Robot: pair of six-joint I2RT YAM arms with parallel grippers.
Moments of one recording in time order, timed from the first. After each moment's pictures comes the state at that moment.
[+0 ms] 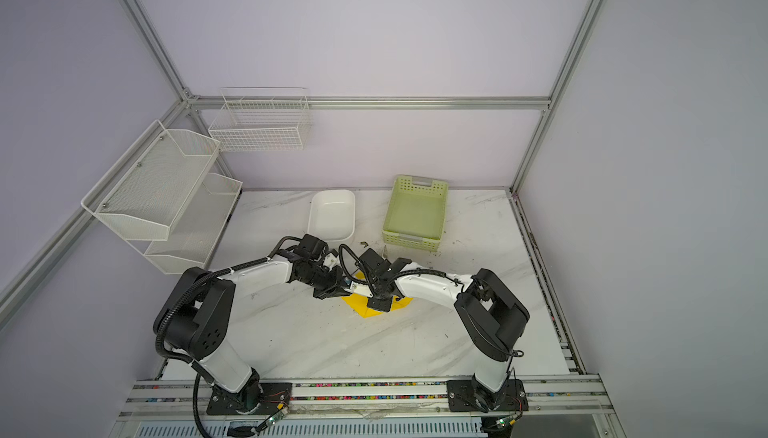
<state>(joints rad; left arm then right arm) -0.41 1.68 0.92 -0.44 0.68 -0.65 0.88 1.76 1.13 -0.57 -0.01 -0.53</state>
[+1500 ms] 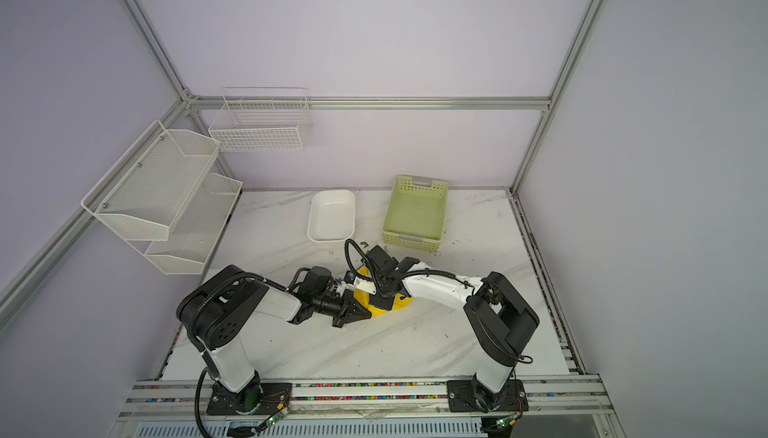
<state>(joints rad) -0.54 1.81 0.54 0.50 0.94 -1.22 0.82 1.67 1.10 -0.54 -0.08 -0.47</state>
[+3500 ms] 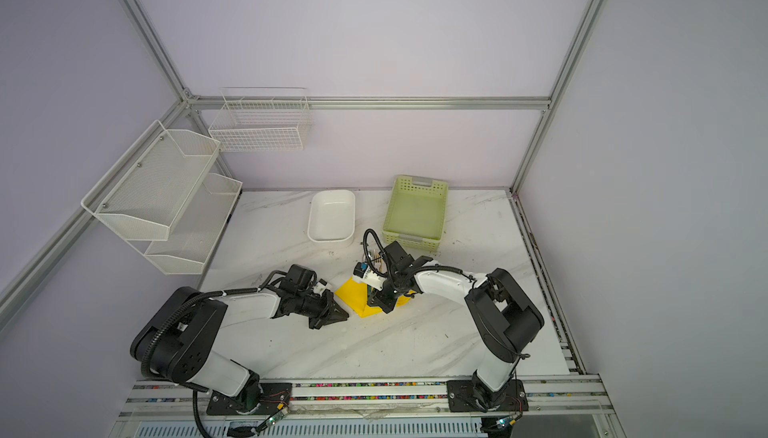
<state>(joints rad) -0.38 1.53 0.60 -0.20 0.75 -0.98 0.73 1.70 1.00 -0.41 -0.56 -0.33</state>
